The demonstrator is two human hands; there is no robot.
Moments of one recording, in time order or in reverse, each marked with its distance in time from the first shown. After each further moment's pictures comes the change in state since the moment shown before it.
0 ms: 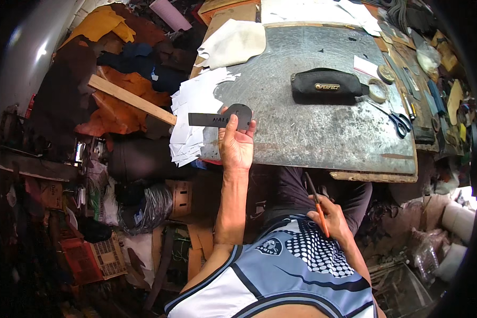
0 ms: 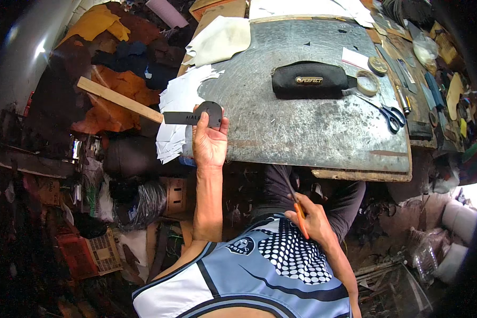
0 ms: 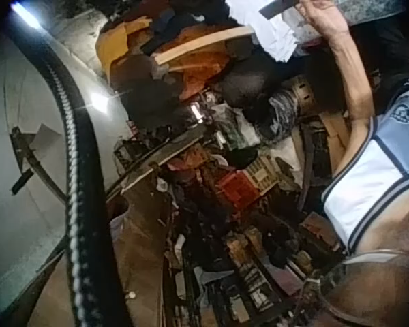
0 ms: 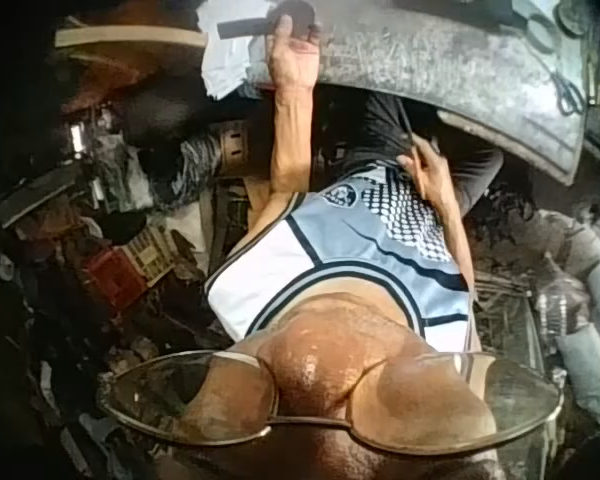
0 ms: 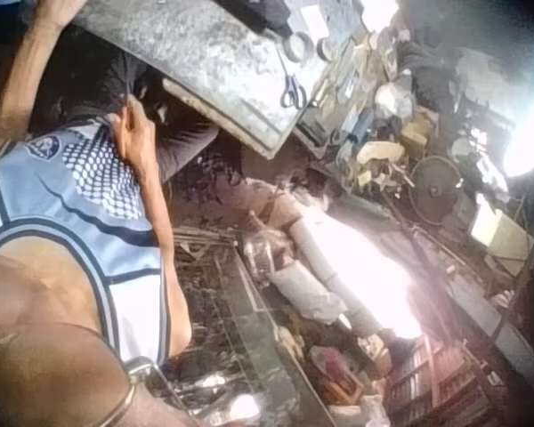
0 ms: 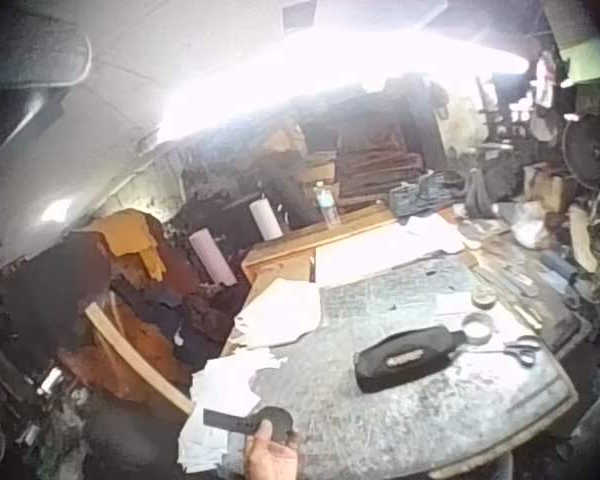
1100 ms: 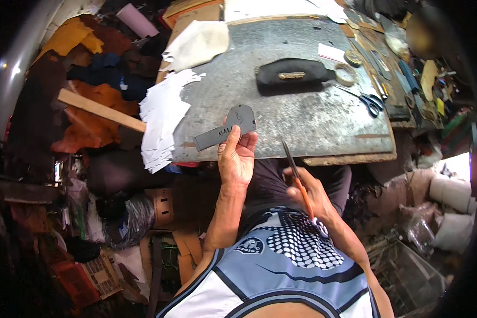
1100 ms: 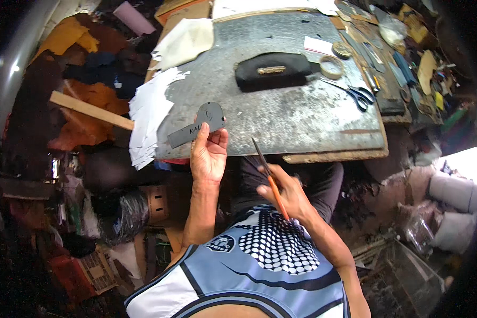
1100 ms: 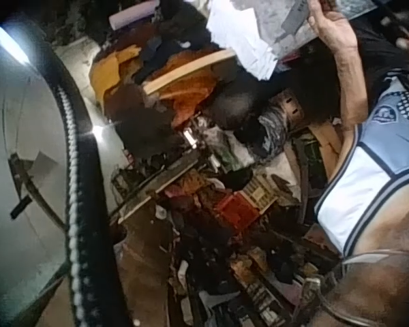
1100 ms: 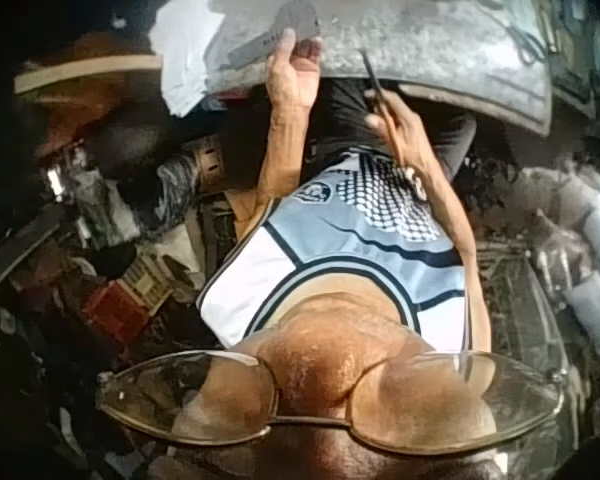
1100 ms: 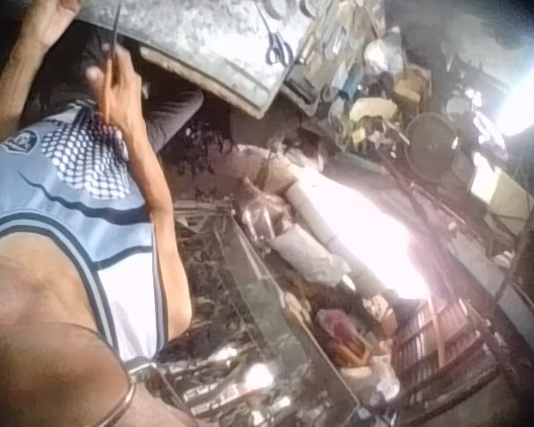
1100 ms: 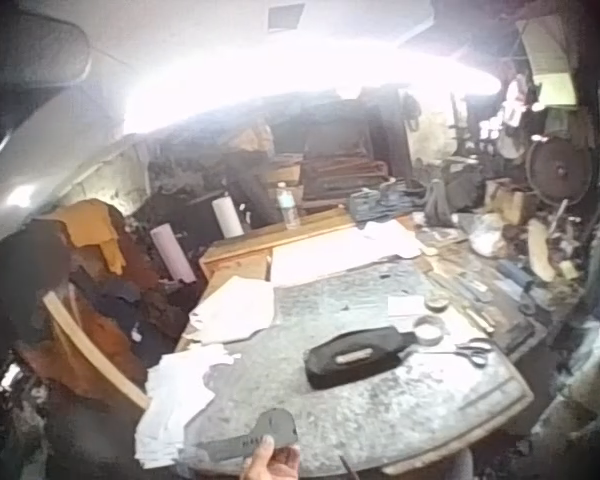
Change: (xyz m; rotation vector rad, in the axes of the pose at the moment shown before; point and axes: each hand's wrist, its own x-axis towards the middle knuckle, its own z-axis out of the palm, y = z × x) left_hand -0.052 -0.041 0.017 -0.098 0.020 -0.270; right_hand 0.022 -0.020 -0.005 0.055 0.061 -0.102
